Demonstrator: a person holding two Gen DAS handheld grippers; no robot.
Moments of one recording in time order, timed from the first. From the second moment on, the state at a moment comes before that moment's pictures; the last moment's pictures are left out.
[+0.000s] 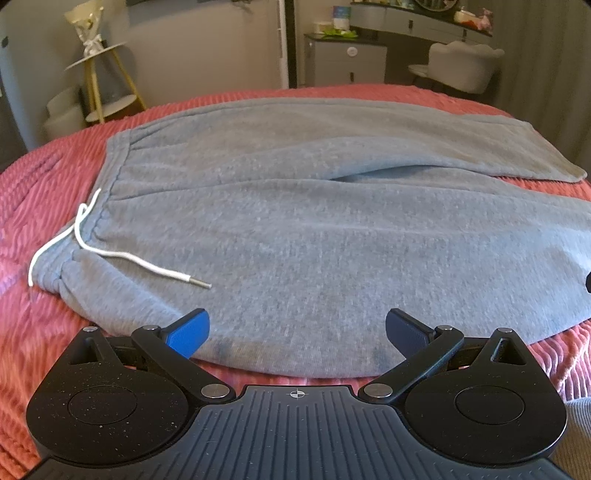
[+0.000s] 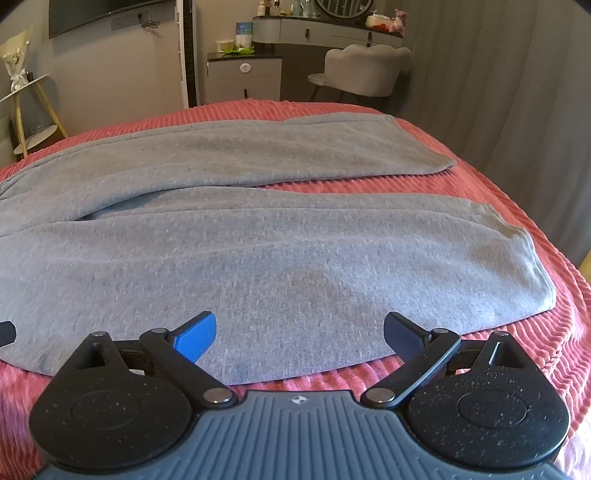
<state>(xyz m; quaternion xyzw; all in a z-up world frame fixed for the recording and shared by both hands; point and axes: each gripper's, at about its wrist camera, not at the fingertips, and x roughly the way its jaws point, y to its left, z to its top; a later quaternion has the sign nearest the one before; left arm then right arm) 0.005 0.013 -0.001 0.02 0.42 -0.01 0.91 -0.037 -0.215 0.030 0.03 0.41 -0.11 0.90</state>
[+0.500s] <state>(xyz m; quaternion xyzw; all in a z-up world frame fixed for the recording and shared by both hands) 0.006 0.016 -0.001 0.01 0.42 0.00 0.91 -0.036 -0.218 0.028 0.04 0.41 -0.12 0.90</state>
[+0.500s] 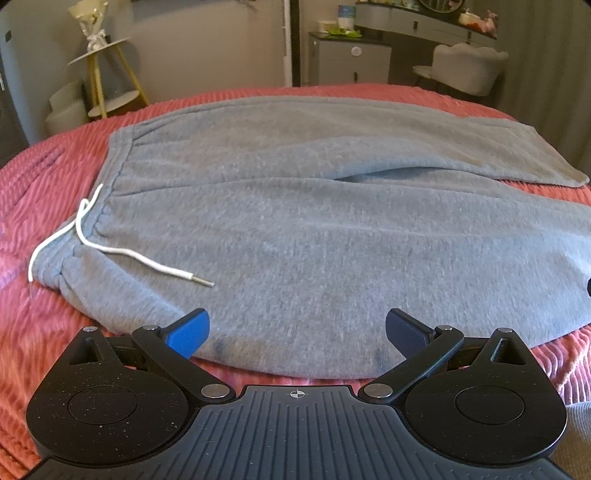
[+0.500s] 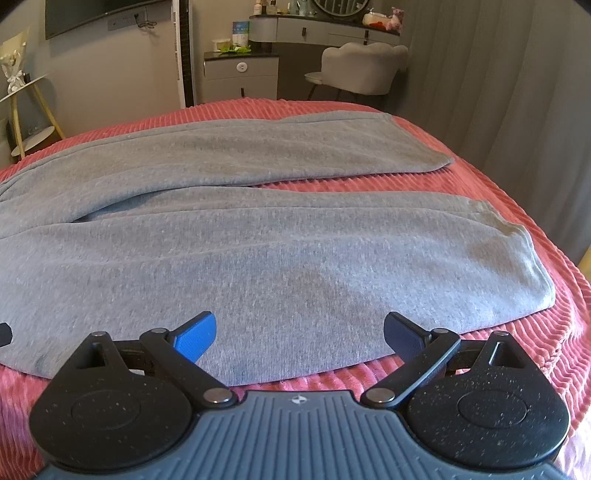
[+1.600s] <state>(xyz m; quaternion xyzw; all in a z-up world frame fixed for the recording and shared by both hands) 0.008 0.020 0.000 0.00 0.42 0.00 0.91 -0.036 -0.220 0.023 0.04 0.41 -0.12 0.90</state>
